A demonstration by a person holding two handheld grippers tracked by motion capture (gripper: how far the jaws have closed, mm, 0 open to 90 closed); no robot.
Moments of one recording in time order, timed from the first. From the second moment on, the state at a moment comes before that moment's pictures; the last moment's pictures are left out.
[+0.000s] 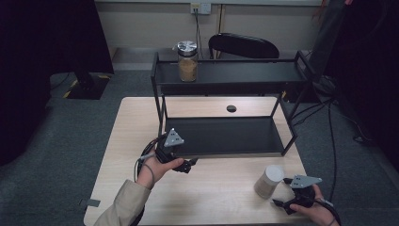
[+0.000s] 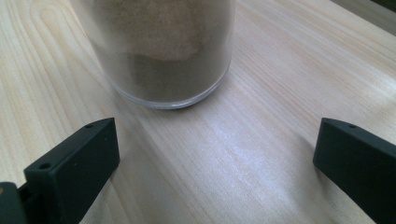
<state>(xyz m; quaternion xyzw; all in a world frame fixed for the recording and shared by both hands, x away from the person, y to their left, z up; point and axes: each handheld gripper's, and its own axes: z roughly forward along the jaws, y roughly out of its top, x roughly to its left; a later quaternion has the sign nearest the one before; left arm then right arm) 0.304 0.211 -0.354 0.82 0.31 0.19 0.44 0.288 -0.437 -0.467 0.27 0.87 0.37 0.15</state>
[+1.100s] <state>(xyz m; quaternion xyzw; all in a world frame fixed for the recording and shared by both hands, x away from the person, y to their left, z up) 0.285 0.228 -0.433 0.83 0.34 0.16 0.41 0.287 -0.437 -0.467 0.27 0.87 0.37 0.15</state>
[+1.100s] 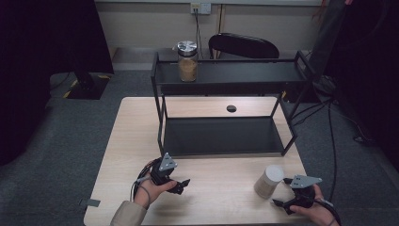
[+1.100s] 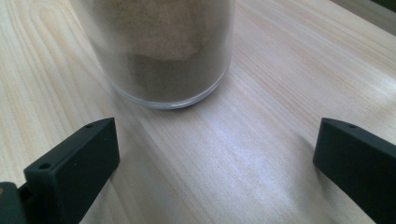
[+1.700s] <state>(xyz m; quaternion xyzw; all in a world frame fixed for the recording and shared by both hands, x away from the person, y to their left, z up) 0.275 0.237 -0.465 0.84 0.35 0.15 0.38 0.287 -0.437 -0.467 0.27 0.87 0.37 0.15</state>
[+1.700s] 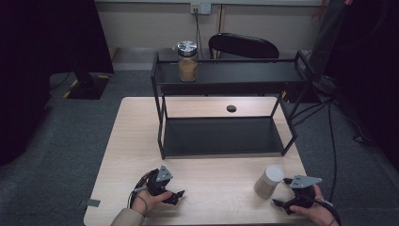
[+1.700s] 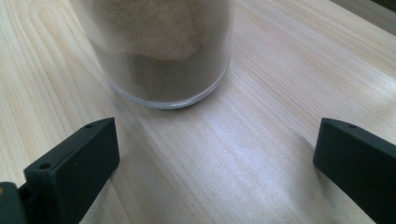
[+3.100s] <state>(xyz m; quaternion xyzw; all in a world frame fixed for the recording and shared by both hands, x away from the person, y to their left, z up) 0.271 0.238 -0.476 0.84 0.35 0.18 0.37 0.287 -0.438 -0.467 0.27 0.87 0.38 0.15</state>
